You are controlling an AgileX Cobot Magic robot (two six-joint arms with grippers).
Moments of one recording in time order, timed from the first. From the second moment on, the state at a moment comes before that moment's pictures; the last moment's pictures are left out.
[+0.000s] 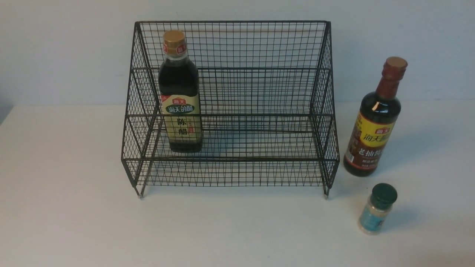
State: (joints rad) right arm -0.03 -0.01 0.02 -0.01 0.37 0.00; left arm -0.26 0.41 -0.89 0.06 0.82 0.01
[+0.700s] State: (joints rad) right arm -0.03 -0.01 0.02 -0.02 0.38 0.00; left arm -0.02 -0.01 0.02 -0.05 0.39 0.09
